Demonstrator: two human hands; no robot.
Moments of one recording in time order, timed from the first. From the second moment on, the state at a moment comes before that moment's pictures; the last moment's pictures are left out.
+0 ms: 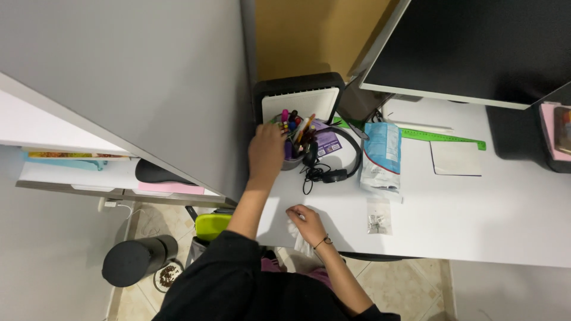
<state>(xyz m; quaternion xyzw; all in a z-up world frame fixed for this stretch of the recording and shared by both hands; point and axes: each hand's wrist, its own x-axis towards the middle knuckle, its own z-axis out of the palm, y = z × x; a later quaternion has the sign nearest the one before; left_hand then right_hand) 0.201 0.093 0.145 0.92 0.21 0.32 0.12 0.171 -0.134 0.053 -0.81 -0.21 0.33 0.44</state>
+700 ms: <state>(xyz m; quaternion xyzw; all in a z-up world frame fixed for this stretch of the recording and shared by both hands) 0.140 0.037 0.139 0.82 0.32 0.31 0.37 0.241 -0.198 0.034 -0.92 -0.17 -0.05 0.36</state>
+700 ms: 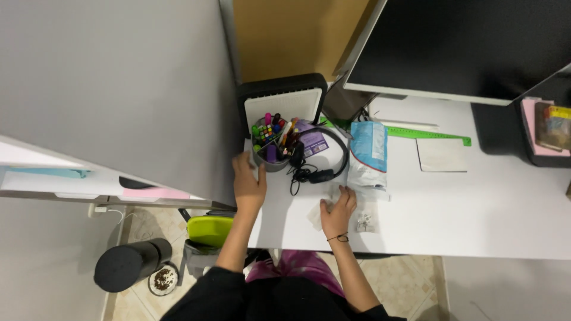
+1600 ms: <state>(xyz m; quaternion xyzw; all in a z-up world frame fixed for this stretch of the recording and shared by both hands) 0.138 -0.023 0.106 0.76 0.39 0.34 0.40 0.367 -0.201 0.128 -0.91 -0.20 -0.15 0.32</state>
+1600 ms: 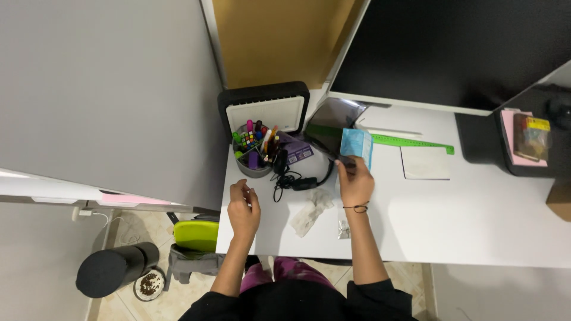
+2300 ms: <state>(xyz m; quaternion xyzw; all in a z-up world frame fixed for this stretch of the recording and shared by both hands) 0.168 -0.047 0.128 0.81 0.26 0.09 0.51 0.361 -0.247 0.194 -0.56 0.15 -0.21 0.78</state>
